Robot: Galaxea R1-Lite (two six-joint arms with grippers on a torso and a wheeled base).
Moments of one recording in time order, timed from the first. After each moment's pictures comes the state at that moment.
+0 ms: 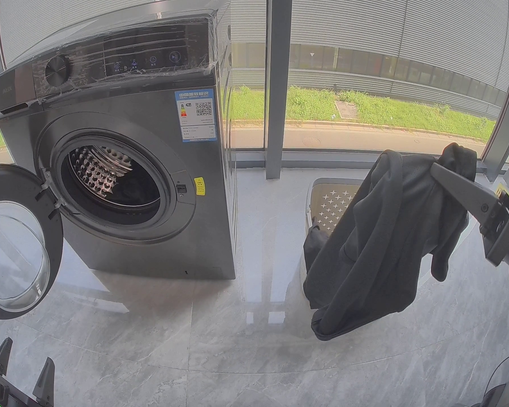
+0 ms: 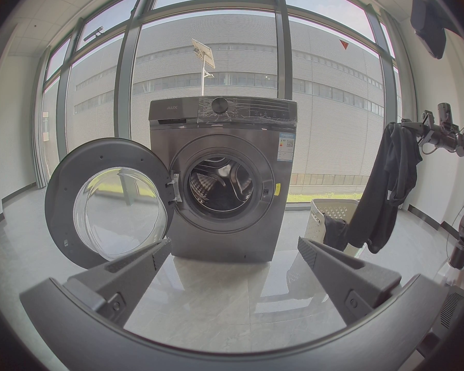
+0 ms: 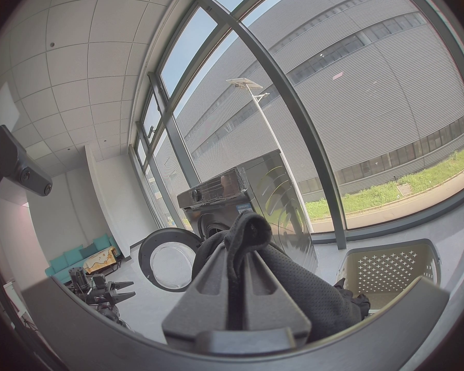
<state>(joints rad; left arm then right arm) 0.00 0.02 -0.02 0.01 0.01 -0.04 0.66 1.15 -0.50 -0.87 0.10 0.26</state>
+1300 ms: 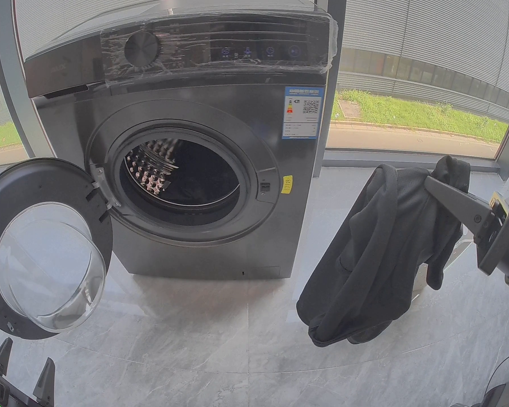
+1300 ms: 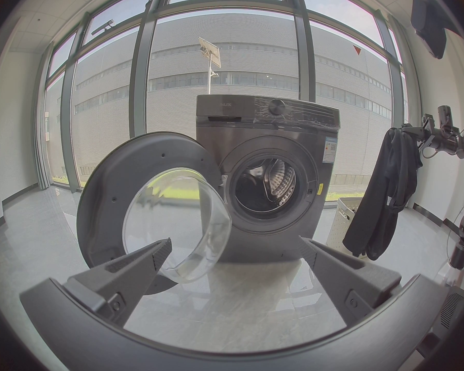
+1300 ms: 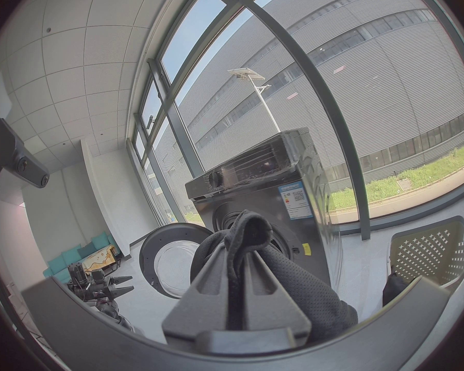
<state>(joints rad) 0.00 0.02 -0.02 0.01 0.01 -0.04 0.67 1.16 -0.47 -0.87 0.11 0.26</state>
